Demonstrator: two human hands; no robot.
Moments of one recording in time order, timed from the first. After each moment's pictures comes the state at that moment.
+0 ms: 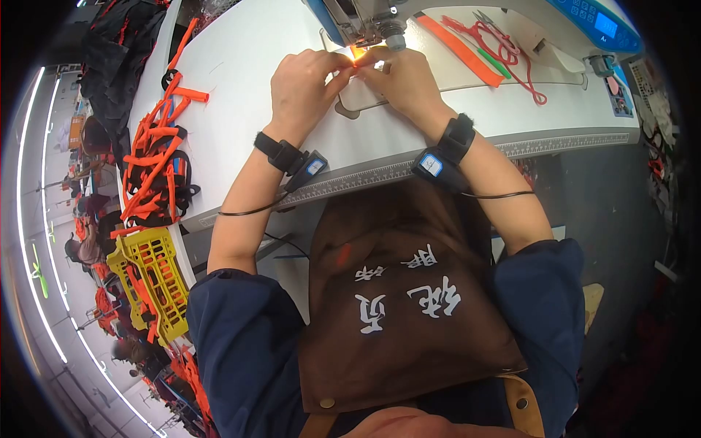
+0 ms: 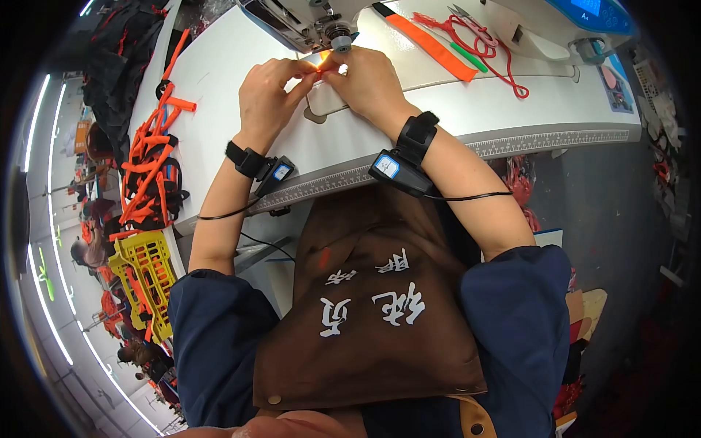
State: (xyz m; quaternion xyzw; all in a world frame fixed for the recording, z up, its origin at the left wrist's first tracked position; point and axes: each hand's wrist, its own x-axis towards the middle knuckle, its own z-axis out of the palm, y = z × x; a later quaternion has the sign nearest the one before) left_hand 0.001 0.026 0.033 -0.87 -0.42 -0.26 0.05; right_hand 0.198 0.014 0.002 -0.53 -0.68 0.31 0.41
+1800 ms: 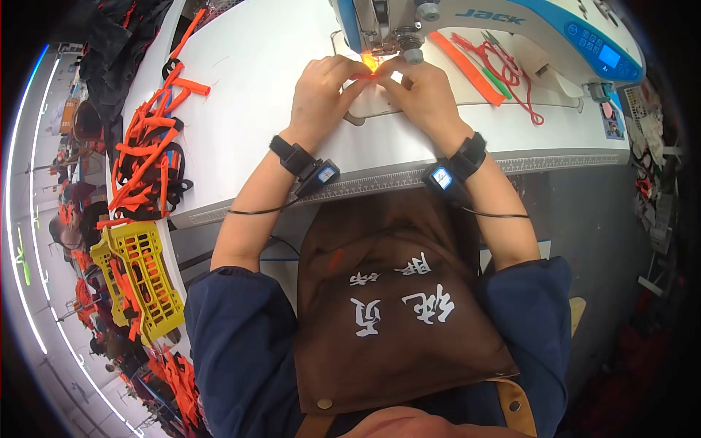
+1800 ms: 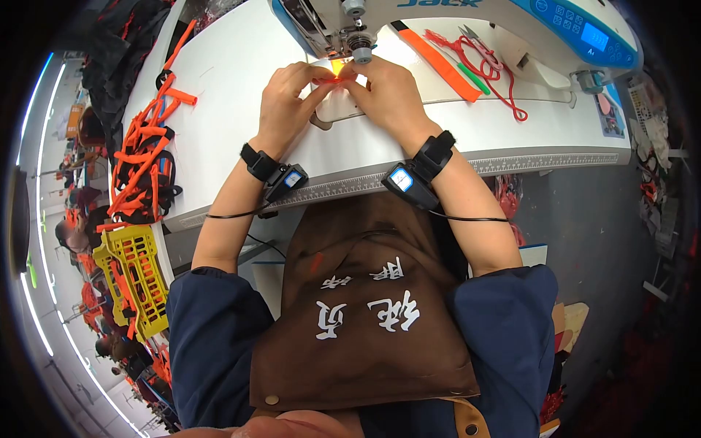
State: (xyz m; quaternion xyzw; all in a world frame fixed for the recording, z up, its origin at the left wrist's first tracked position) left_hand 0.004 0.026 0.010 -0.85 -0.39 -0.35 -0.01; right_hand 0.213 0.011 -0.001 -0.51 -0.72 0.25 0.41
